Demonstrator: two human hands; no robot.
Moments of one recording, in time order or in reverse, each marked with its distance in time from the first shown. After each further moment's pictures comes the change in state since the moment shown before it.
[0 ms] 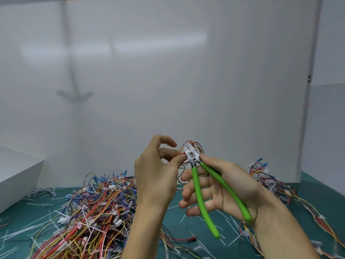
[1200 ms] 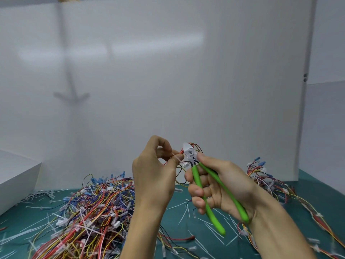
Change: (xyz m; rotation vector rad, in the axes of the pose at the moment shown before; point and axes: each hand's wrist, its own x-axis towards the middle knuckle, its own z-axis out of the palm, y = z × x) left_hand 0.000 -0.001 0.002 0.025 0.033 0.054; right_hand 0.001 0.000 0.000 -0.036 0.063 -0.020
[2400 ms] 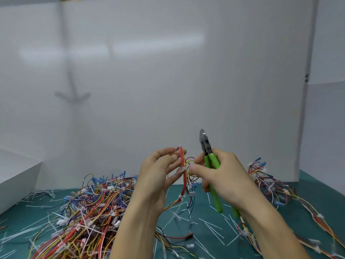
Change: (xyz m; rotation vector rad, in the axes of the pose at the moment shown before) left_hand 0.009 -0.004 0.001 -0.751 -0.248 -0.676; right_hand 0.005 0.004 0.002 -0.650 0.589 -0.352
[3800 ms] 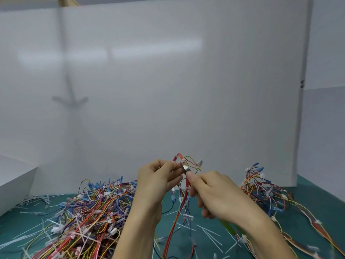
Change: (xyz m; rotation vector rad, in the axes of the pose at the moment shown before) left_hand -0.001 -0.007 0.003 0.099 0.074 0.066; right_hand -0.002 0.008 0.004 -0.395 -0.224 0.036
